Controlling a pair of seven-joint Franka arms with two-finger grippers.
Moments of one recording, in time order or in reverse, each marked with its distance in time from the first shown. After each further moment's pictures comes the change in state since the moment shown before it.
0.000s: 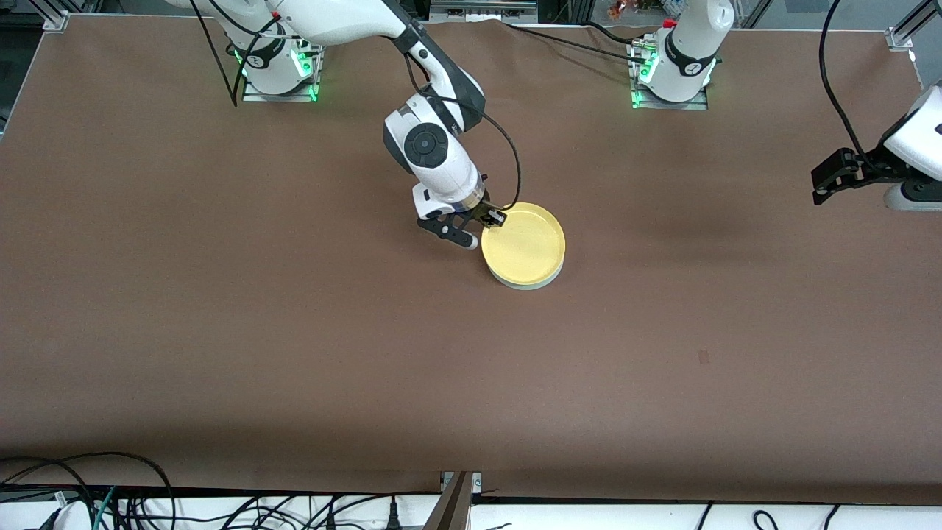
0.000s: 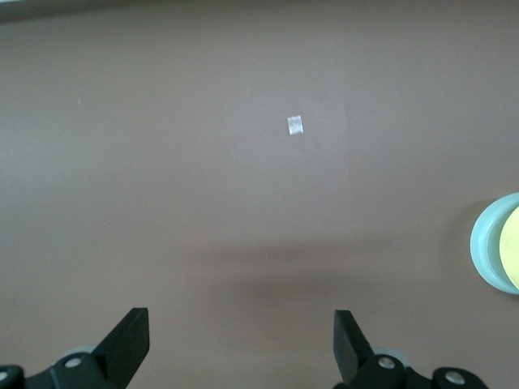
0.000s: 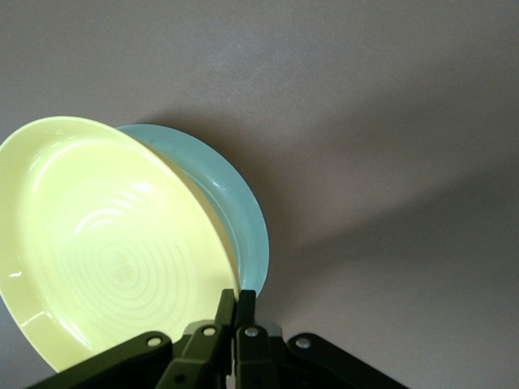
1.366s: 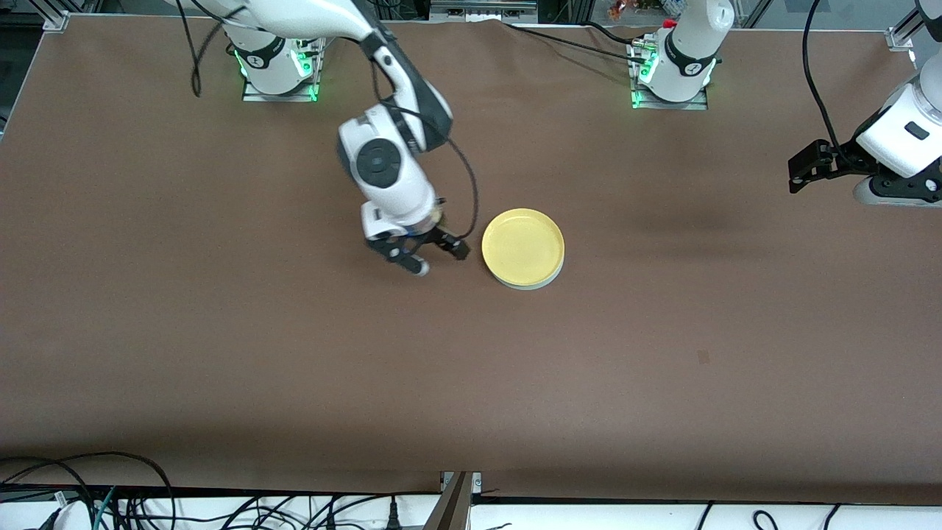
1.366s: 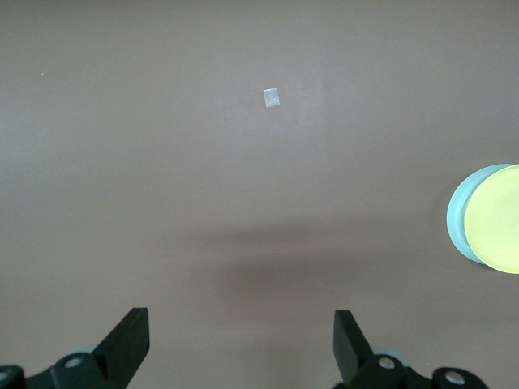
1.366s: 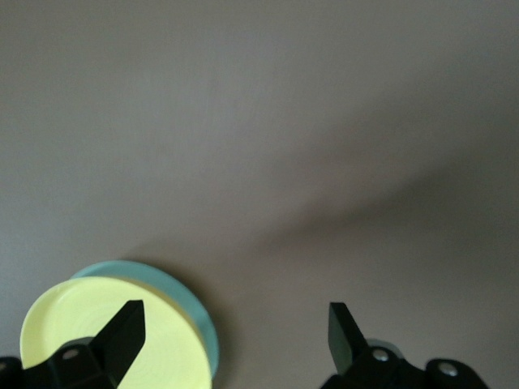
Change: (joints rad) left arm -0.020 0.000 -0.012 0.003 -0.024 -0.058 -0.015; right arm 0.021 -0.121 -0.272 0.036 -0.004 -0.260 -0.147
